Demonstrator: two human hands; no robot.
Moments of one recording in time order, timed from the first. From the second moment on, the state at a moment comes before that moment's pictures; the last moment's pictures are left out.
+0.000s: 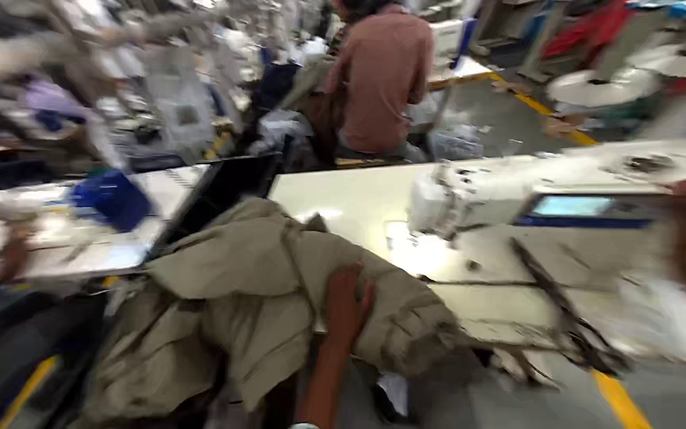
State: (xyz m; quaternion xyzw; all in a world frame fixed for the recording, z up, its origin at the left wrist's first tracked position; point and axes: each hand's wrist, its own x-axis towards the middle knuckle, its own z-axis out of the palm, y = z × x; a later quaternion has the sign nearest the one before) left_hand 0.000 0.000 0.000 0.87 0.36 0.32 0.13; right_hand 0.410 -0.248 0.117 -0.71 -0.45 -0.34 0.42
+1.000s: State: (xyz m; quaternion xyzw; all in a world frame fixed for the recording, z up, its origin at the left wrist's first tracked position) left_hand -0.004 -0.020 0.069 0.87 0.36 0.23 0.23; right_hand 0.356 -0.257 0.041 -0.91 -0.32 -0.06 0.27
